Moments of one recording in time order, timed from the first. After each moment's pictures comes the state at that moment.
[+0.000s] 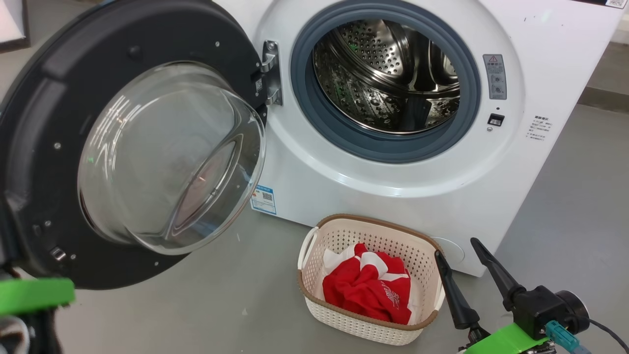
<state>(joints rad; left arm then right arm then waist) -0.14 0.22 0.18 -0.08 -0.52 0.11 -0.18 0.02 -0.04 0.10 0.16 0.16 0.12 -0.26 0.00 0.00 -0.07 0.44</state>
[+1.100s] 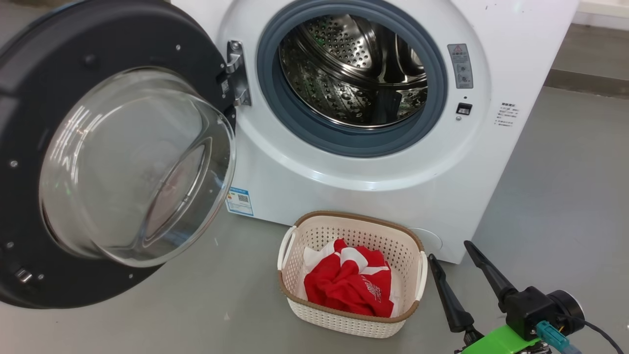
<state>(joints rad) -0.84 0.43 0.39 0.97 -0.94 0.10 0.25 0.02 -0.04 0.11 0.16 0.12 0.12 -0.24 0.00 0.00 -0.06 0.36</state>
